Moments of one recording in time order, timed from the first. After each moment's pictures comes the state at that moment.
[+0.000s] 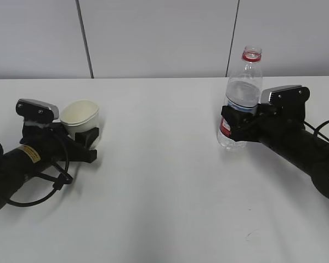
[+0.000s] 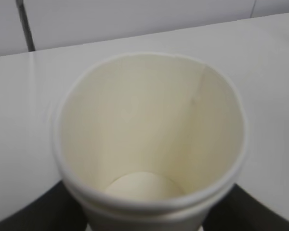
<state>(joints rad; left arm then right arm) -0.19 2.20 -0.73 0.29 -1.15 -0.13 0.09 2.13 -0.76 -0.32 -1.14 0.15</state>
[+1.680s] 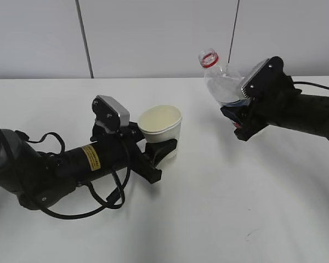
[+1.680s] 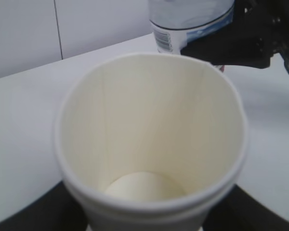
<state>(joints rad) -0.48 2.18 -0.84 0.52 -1.14 -0.24 0.10 1.90 -0.88 -0.60 -0.58 -0.12</state>
